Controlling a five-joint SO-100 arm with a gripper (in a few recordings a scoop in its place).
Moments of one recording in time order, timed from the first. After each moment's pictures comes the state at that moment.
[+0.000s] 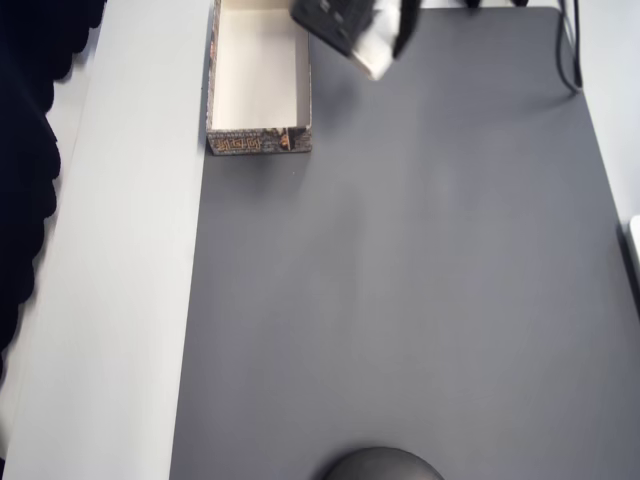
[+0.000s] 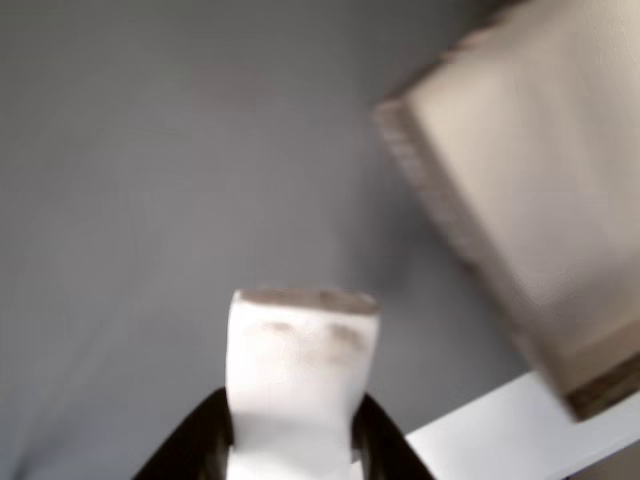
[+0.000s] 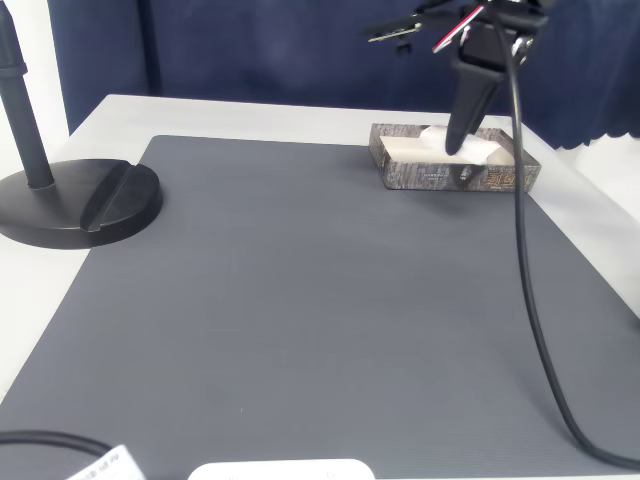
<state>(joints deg) 54.3 82.4 75.6 95.4 16.5</state>
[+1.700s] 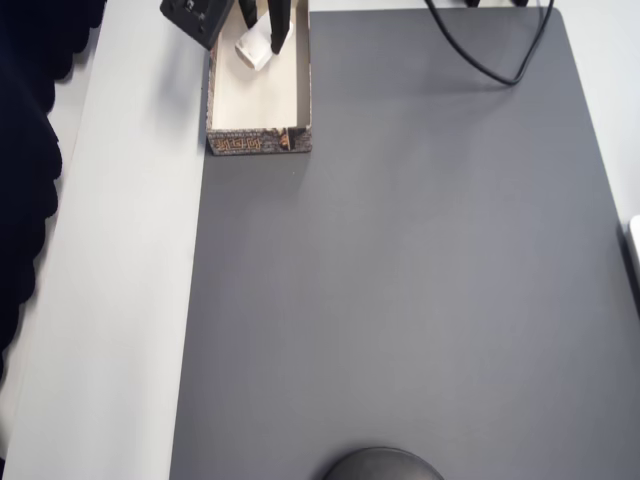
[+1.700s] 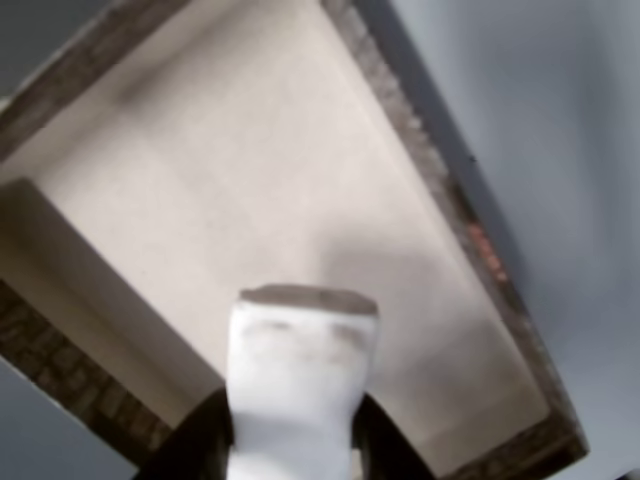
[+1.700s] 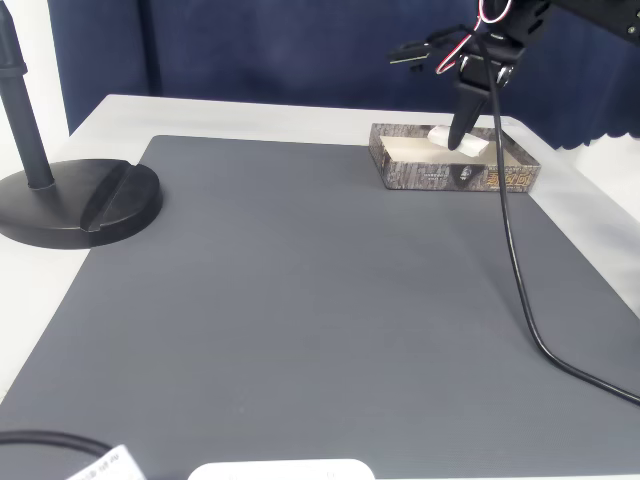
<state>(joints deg) 72.9 42.8 30.7 98.0 38.8</state>
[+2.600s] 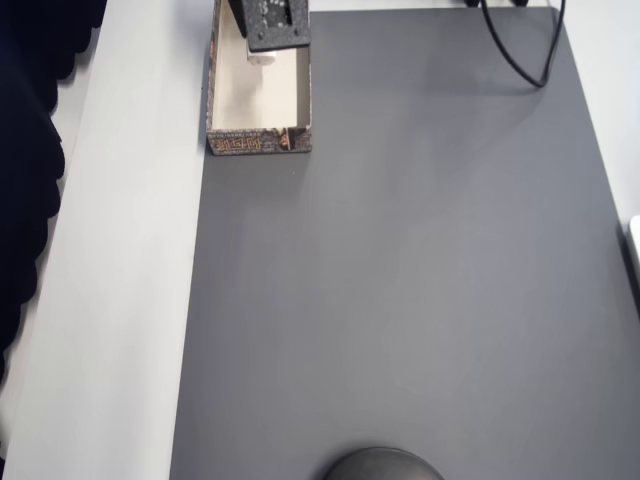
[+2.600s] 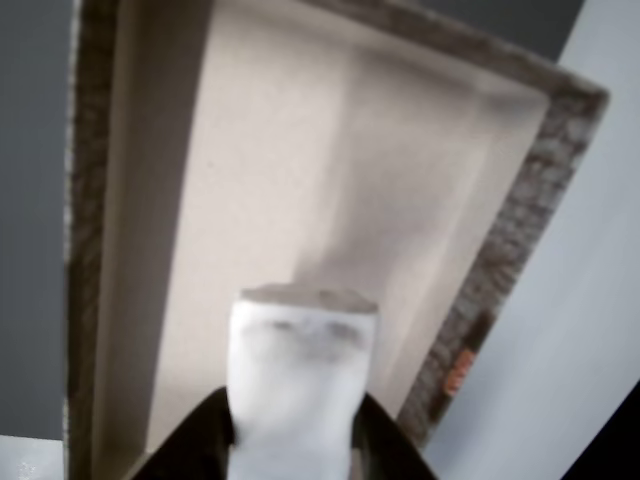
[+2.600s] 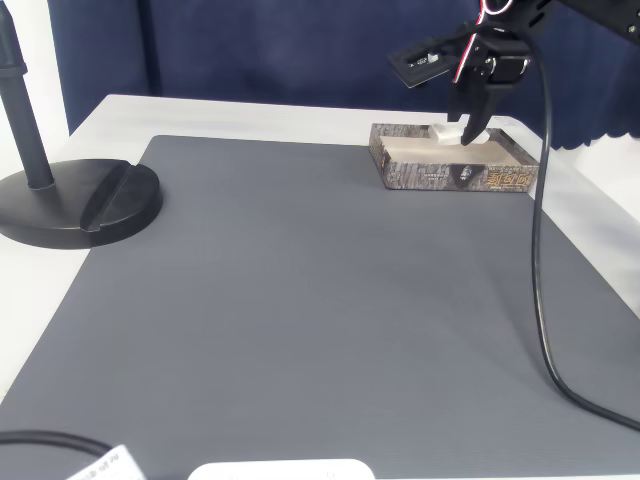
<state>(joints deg) 72.7 42.8 28.7 98.0 88.0</state>
